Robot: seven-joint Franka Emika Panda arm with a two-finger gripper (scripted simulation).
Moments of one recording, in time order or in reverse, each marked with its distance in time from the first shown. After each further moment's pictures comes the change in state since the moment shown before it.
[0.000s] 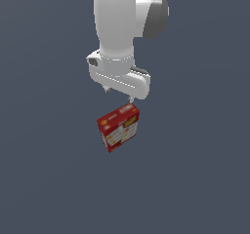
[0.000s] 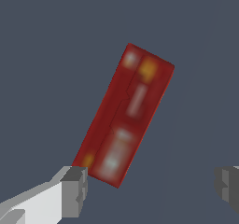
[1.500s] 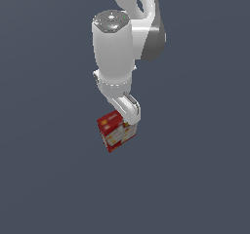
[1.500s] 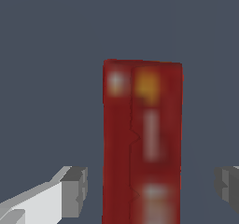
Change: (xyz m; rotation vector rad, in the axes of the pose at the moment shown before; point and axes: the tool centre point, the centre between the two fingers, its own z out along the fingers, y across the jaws) arm 0.032 -0.013 0.047 -0.002 -0.007 0.423
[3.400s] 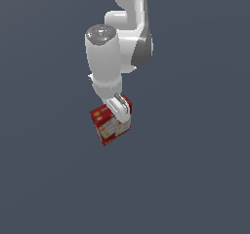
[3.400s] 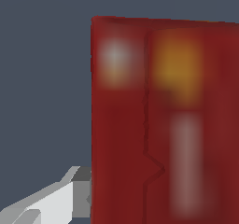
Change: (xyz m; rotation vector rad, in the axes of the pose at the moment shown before) arm 0.005 0.040 0.034 -0.001 -0.002 0.003
